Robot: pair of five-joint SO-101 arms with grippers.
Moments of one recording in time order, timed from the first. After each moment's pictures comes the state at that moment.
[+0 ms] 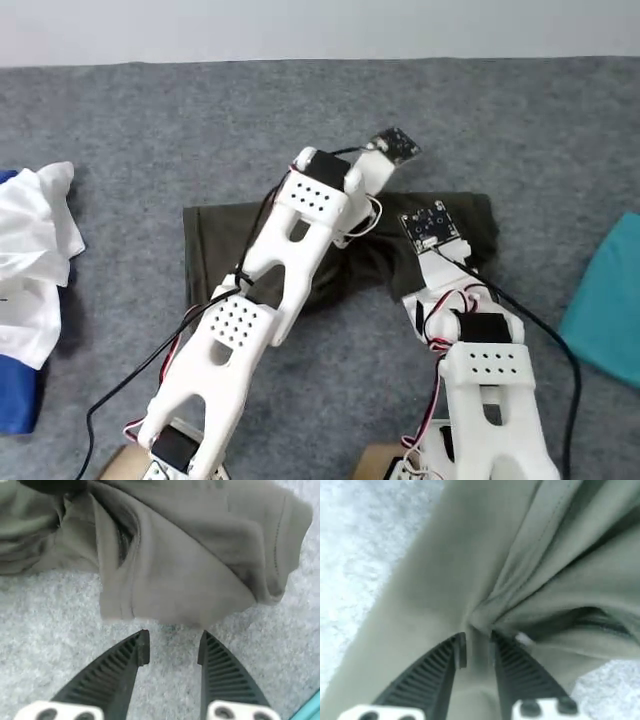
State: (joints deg) left arm 25.1 65.4 -72.0 99.1 -13.9; right arm -2.7 -47.0 65.8 47.3 22.1
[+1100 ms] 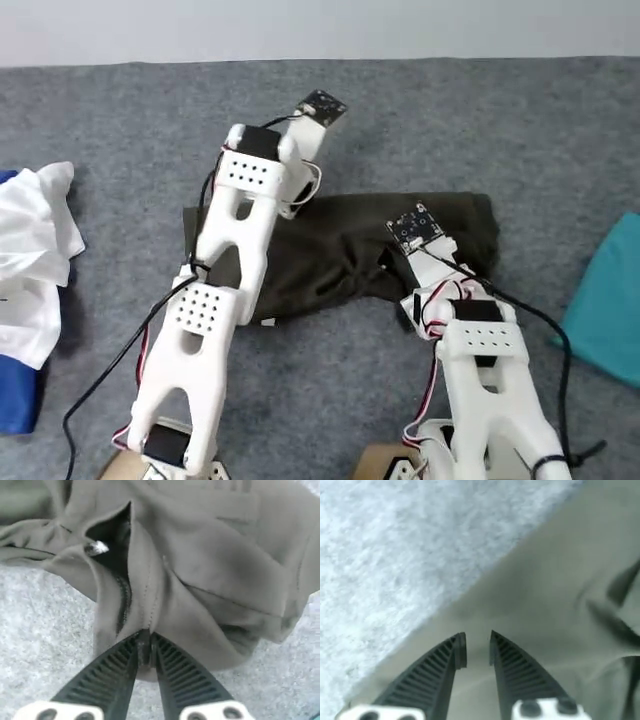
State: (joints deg) left arm 12.4 64.1 -72.0 99.1 -13.9; right arm -1.2 -34.5 63.7 39.8 30.7
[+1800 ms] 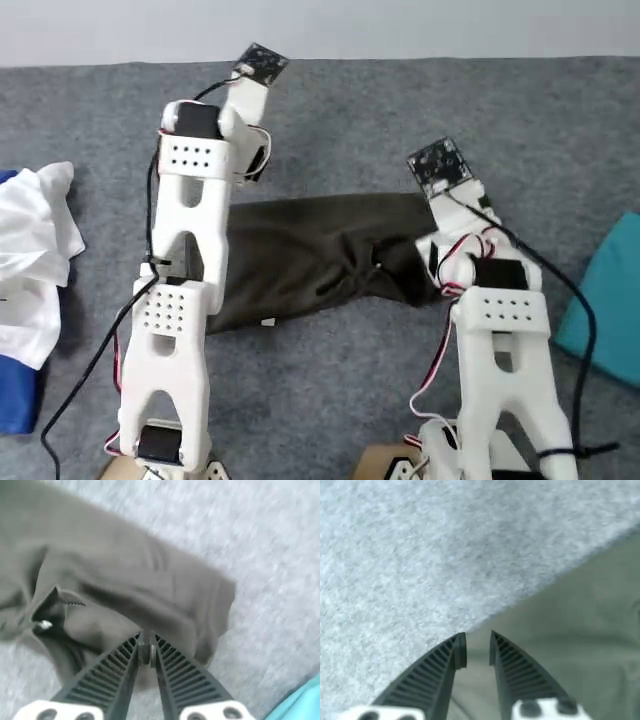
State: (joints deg) left arm 3.3 55.5 -71.9 99.1 -14.1; right arm 0.3 -30.2 43.8 43.5 28.3
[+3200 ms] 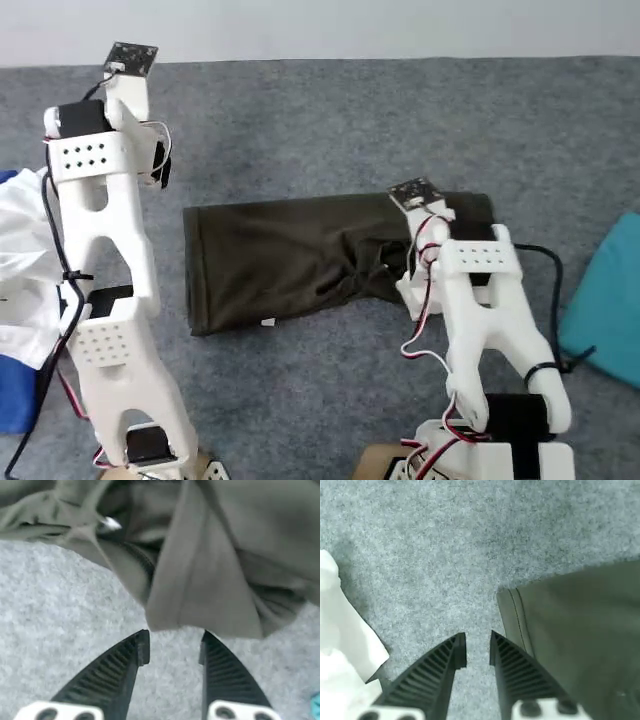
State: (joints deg) left arm -13.5 35.6 -47.8 99.1 -9.9; right arm -4.3 -9.7 35.8 68.6 20.5
